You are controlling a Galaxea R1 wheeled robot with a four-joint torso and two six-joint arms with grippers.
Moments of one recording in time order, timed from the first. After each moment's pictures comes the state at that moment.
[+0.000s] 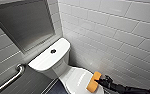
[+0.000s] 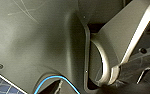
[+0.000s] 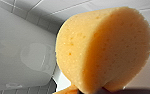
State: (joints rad) left arm 1.46 3.04 -2.64 -0.20 0.03 0.29; right arm -0.61 2.48 -1.69 0.47 0.18 -0.03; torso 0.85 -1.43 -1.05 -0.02
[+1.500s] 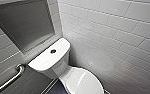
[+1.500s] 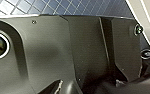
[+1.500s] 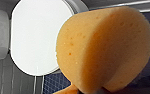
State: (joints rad) left arm 1.25 2.78 -2.23 -0.23 0.04 0.28; right arm -0.99 2.21 -1.55 0.47 0.21 -0.03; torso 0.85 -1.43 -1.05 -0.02
